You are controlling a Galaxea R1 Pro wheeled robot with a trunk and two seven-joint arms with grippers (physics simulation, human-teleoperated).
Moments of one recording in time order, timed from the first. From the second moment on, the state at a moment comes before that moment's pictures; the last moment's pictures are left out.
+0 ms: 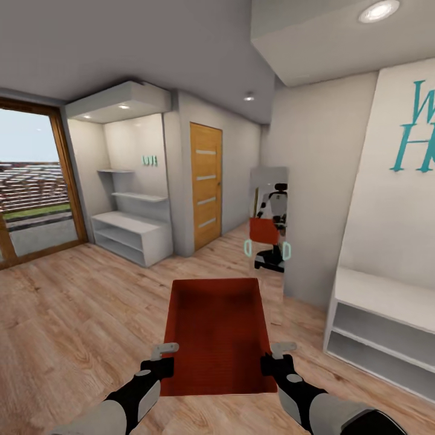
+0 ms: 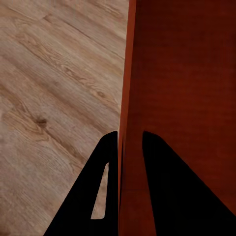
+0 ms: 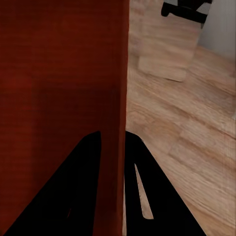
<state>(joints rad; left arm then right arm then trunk) -0.64 -0.09 -0.10 -0.18 0.16 -0.03 0.15 -0.71 0.08 0.35 0.02 -0.27 -0.28 -0.07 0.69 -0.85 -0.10</state>
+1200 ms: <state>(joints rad) -0.64 -0.09 -0.10 -0.18 0.16 -0.03 0.15 -0.71 0.08 0.35 0.02 -0.27 -0.28 -0.07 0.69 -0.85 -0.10</state>
